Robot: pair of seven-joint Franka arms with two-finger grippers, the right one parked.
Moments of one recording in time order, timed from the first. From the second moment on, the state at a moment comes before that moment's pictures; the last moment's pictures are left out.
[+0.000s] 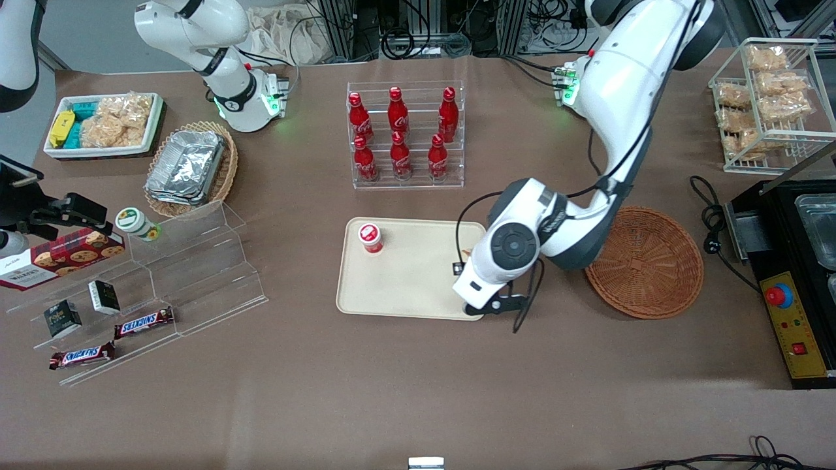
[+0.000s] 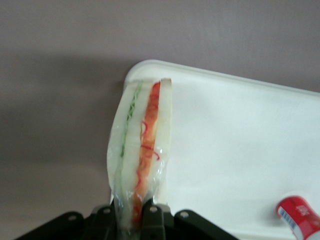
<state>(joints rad) -0.35 0.75 -0.31 -1.37 0.07 1.97 -0.73</state>
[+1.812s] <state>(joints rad) -0.09 -0.03 -0.12 -1.85 0.05 1.73 -0.27</state>
